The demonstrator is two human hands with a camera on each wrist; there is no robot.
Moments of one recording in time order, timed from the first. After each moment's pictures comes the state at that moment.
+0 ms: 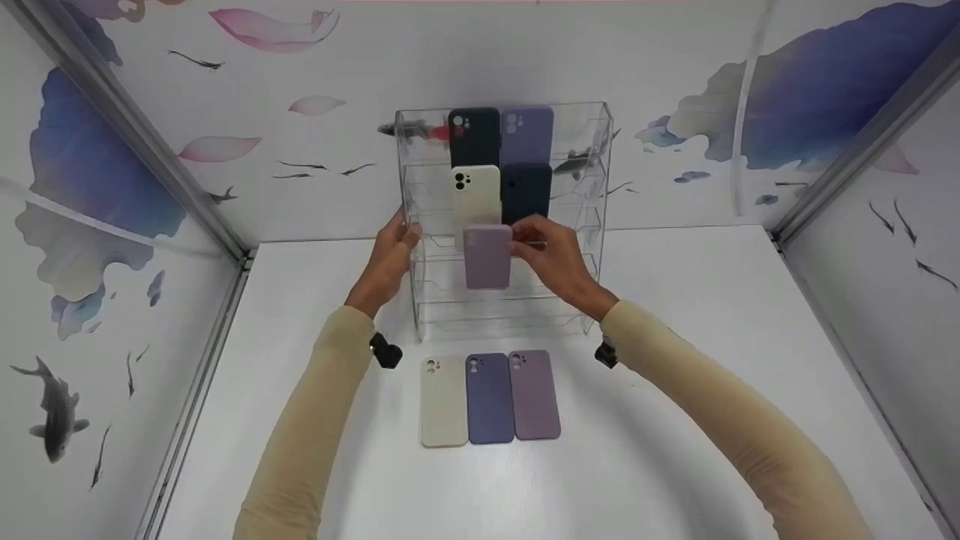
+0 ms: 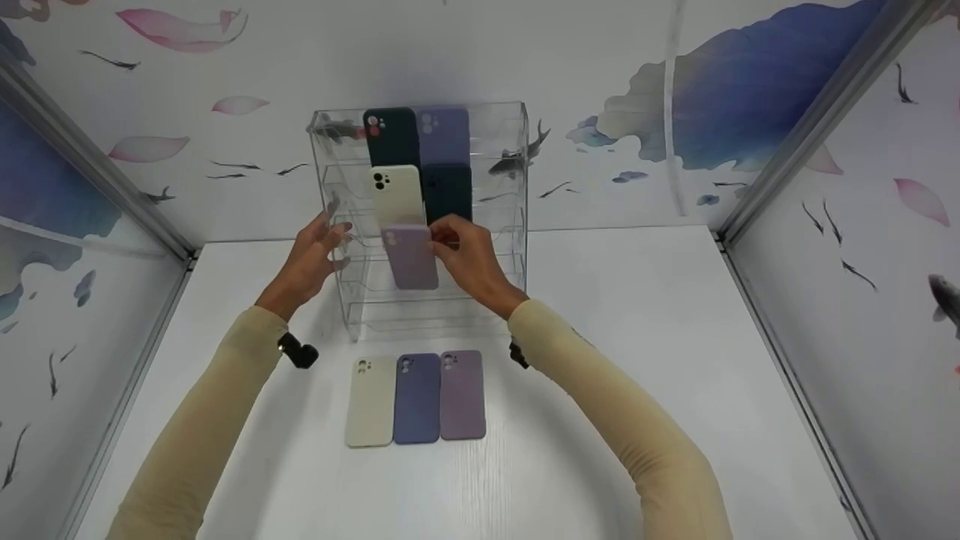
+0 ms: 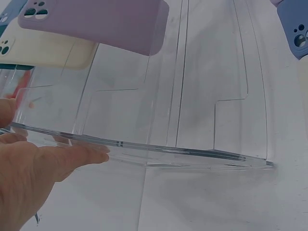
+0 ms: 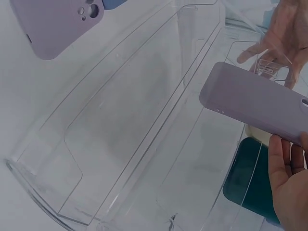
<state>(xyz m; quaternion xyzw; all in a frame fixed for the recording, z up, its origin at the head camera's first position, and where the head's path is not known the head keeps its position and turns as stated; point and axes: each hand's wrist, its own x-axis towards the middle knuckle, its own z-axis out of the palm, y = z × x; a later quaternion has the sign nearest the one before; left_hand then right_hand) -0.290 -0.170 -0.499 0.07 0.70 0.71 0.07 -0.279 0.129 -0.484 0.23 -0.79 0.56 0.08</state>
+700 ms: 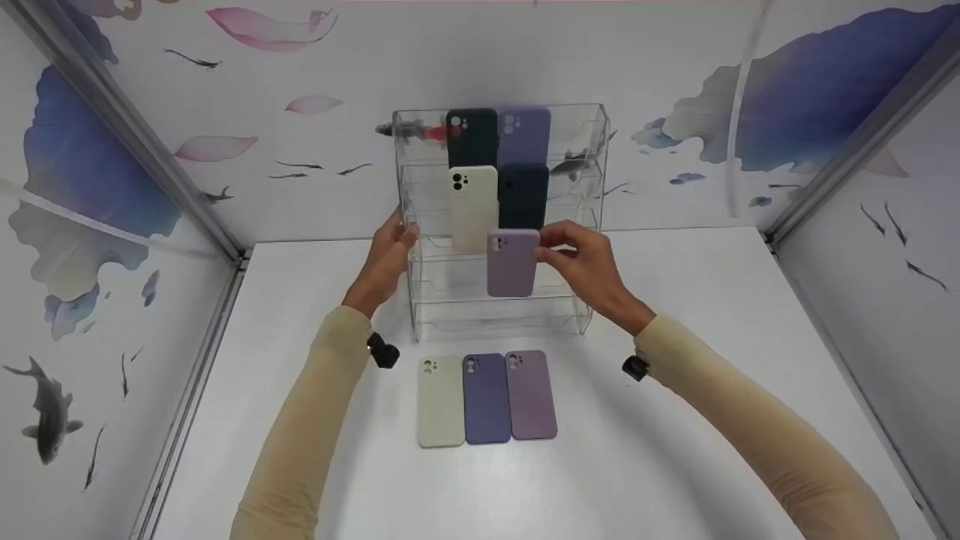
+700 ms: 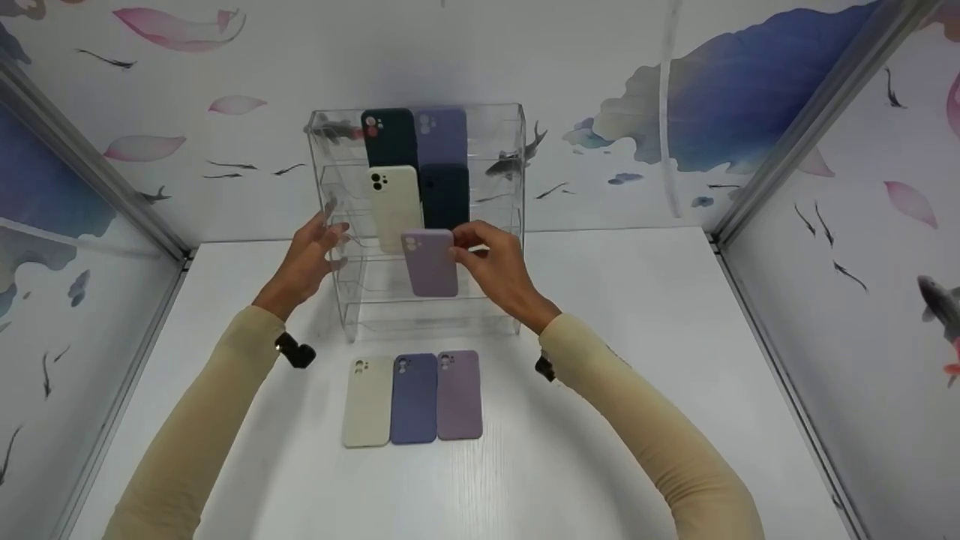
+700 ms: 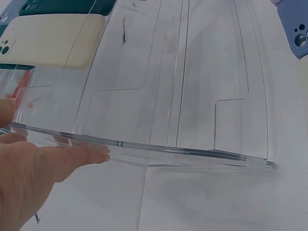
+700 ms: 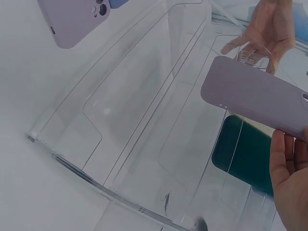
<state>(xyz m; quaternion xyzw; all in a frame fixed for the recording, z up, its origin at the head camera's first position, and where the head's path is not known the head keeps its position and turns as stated) -0.290 -0.169 -0.499 0.06 0.70 0.71 0.07 -0.253 0.170 -0.469 0.22 -0.79 0.56 0.09</state>
